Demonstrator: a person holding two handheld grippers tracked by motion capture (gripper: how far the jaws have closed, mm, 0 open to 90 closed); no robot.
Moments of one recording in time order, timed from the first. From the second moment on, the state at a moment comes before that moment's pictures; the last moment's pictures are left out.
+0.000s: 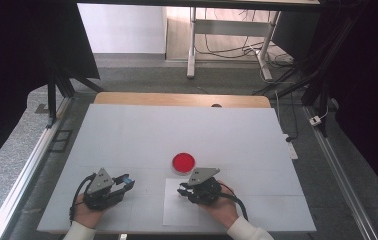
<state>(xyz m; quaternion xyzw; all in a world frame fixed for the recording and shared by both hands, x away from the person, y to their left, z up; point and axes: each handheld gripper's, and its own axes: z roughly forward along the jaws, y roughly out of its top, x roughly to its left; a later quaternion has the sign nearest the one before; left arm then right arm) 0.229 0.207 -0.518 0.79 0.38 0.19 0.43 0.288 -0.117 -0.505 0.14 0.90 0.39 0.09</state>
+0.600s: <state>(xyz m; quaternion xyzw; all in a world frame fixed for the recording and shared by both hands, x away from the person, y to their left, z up) 0.229 0.207 -0.518 0.79 0.38 0.19 0.43 0.288 -0.116 -0.504 0.14 0.91 0.39 0.09</state>
